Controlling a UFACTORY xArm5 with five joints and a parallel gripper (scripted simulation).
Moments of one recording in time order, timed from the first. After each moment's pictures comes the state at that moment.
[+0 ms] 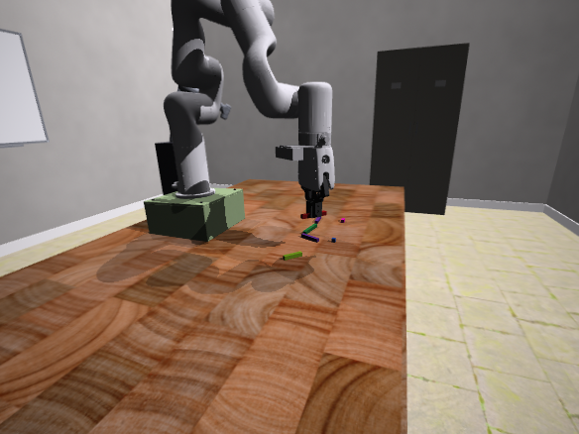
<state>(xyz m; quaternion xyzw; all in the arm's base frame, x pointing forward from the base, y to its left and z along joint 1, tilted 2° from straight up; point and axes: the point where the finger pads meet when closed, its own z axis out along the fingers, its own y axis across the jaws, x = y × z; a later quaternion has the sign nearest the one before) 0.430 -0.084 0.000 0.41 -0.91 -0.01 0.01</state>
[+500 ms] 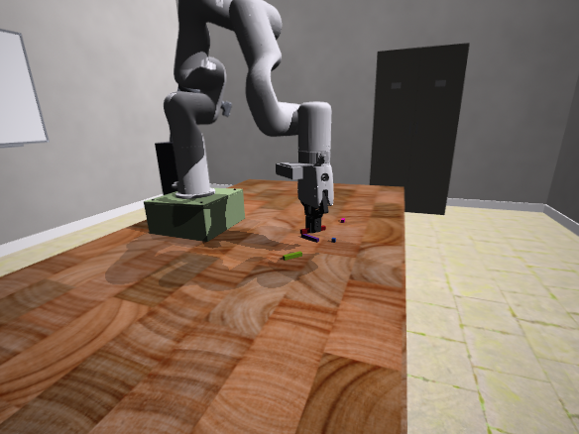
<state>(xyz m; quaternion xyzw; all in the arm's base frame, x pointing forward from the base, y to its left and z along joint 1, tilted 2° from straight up) 0.428 -0.083 -0.040 0.41 -0.91 -0.01 0.01</state>
